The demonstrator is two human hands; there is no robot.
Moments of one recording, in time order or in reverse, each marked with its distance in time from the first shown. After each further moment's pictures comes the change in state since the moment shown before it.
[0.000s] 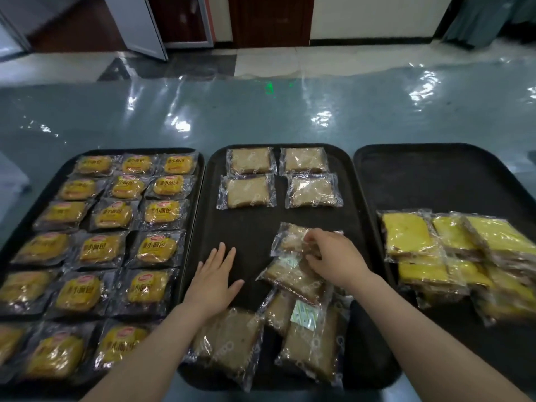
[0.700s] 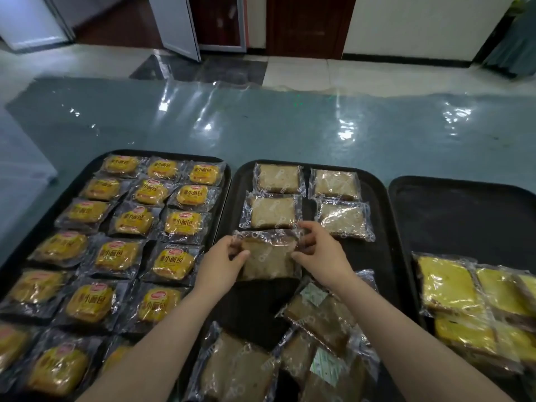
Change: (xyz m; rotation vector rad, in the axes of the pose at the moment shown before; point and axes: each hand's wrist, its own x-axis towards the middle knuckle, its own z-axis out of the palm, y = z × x) left_hand 0.040 0.001 -0.063 -0.652 0.378 -0.169; right_hand 0.075 -0.056 0.000 0.622 -0.057 0.163
